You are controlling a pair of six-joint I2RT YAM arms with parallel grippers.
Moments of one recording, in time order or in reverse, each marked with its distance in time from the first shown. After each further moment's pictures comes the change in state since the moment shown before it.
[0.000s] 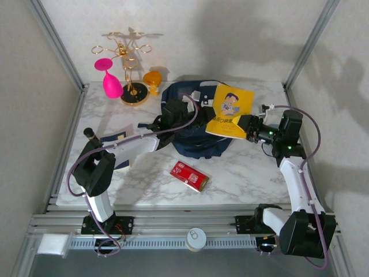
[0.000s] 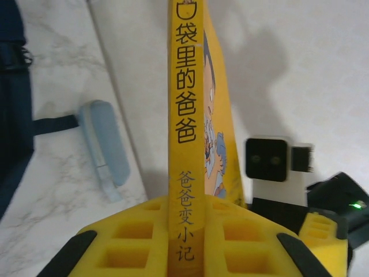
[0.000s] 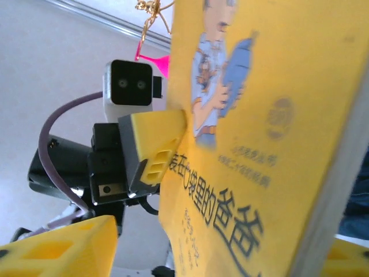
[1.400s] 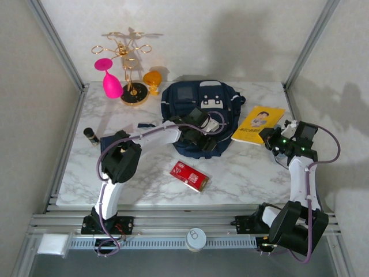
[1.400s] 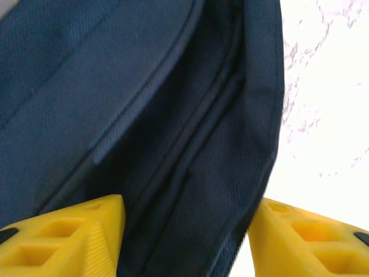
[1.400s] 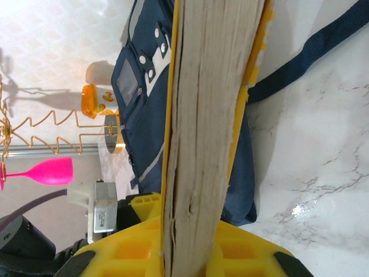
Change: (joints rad) left arm -0.053 0.320 0.392 -0.940 -0.195 1.067; right arm -0.273 0.033 -0.009 -0.366 0.330 -0.182
